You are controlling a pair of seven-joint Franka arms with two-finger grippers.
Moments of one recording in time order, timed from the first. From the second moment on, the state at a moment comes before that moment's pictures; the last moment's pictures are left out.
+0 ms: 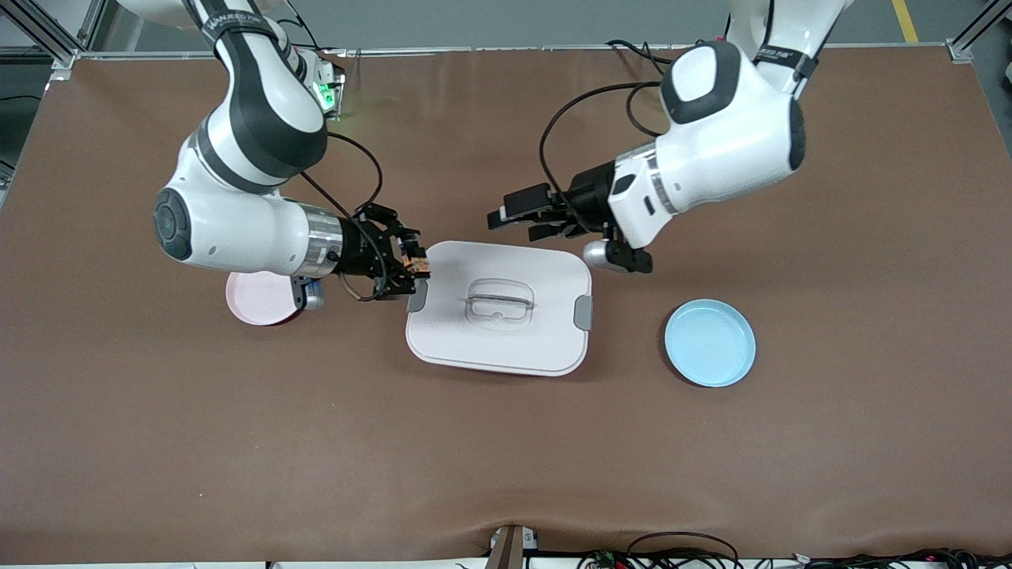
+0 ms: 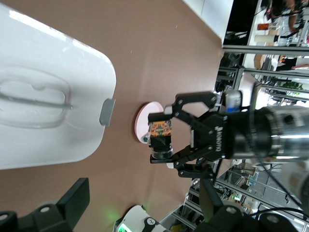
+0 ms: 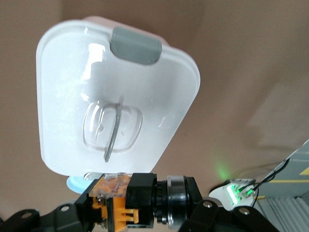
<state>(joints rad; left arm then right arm) -0.25 0.28 -0.40 -1.66 -0.91 2.29 -0.29 0.44 0.37 -0.04 -1.52 0.69 1.83 1.60</state>
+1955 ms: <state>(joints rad) -0.30 0.35 -0.39 -1.69 -0.91 2.43 -0.30 0.60 0.48 -0.04 -1.28 0.72 1.91 1.94</state>
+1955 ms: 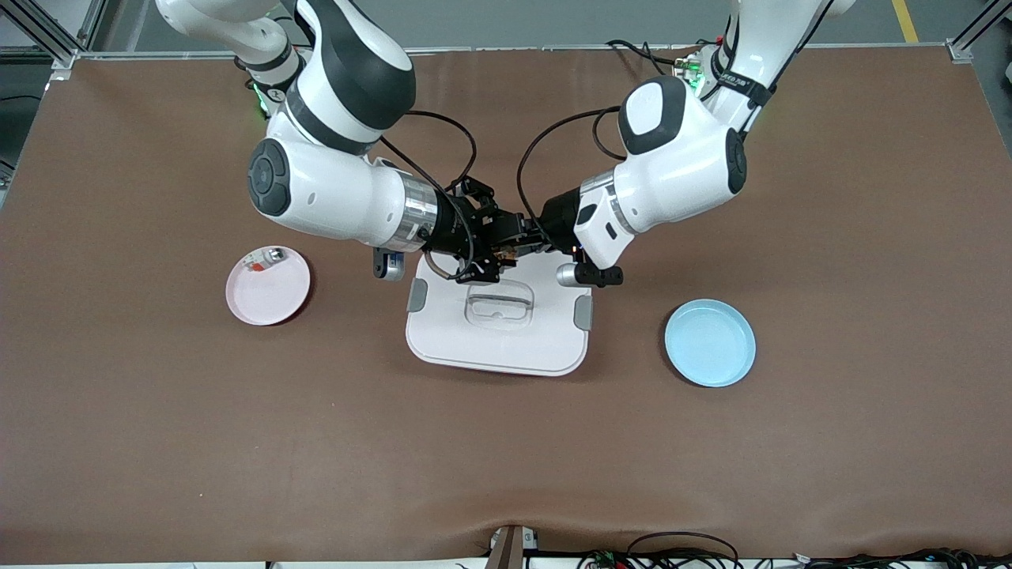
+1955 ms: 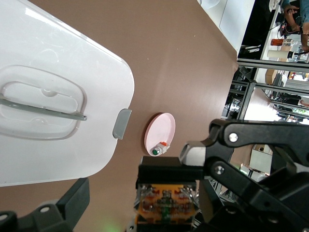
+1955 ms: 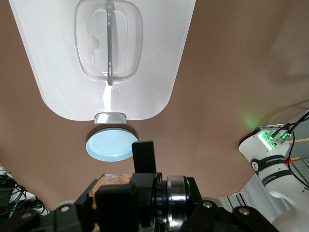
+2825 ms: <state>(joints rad) -0.27 0.34 -0.39 -1.70 -0.91 2.41 -0.30 0.61 0.52 -0.04 -1.27 0.72 1.93 1.94</state>
